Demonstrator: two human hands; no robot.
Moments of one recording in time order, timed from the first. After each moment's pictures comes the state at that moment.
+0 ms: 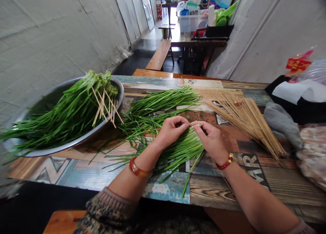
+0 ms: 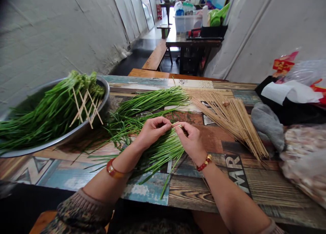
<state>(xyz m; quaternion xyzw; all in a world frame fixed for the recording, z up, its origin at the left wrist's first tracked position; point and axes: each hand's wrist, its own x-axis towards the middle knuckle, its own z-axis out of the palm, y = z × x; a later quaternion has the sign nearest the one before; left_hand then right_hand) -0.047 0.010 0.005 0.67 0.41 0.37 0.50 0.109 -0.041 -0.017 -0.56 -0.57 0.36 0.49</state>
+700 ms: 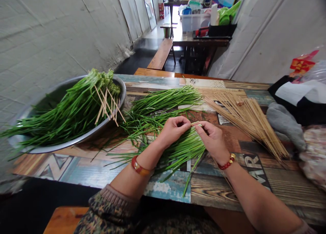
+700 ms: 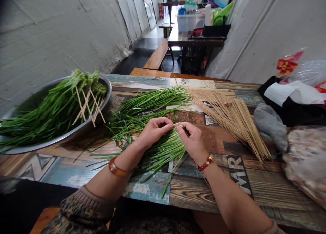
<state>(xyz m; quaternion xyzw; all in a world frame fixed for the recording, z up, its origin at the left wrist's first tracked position) -0.048 0.009 0.004 0.64 0.40 0.36 0.56 0.110 -0.041 -0.020 -0.57 -0.58 0.34 0.48</state>
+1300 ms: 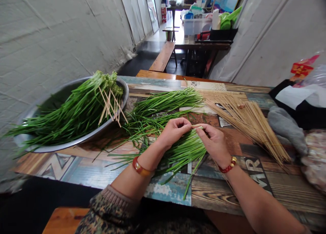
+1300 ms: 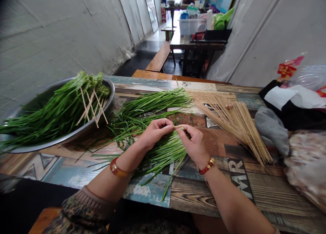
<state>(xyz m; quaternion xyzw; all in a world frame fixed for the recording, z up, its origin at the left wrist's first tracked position) -0.050 0.008 0.007 0.60 0.39 0.35 0.60 0.110 -0.042 -0.014 -0.56 -0.59 0.33 0.48</state>
